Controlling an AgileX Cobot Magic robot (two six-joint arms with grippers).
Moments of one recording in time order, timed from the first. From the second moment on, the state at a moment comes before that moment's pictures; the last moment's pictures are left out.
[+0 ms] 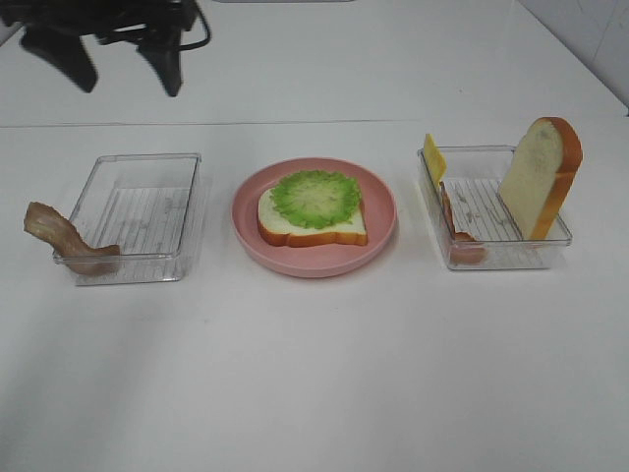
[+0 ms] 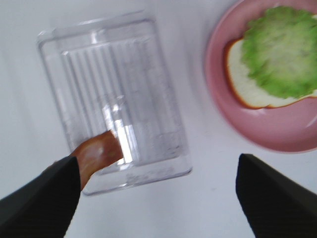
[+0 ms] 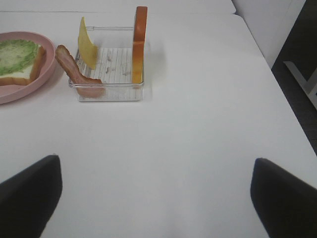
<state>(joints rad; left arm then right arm) -0.30 1.93 -1.82 -0.01 1.21 -0.20 -0.01 0.00 -0.50 -0.01 1.06 0.03</state>
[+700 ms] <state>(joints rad) -0.08 2.05 -1.60 -0.02 1.22 -0.08 -0.01 0.00 -0.50 -0.01 1.06 0.03</state>
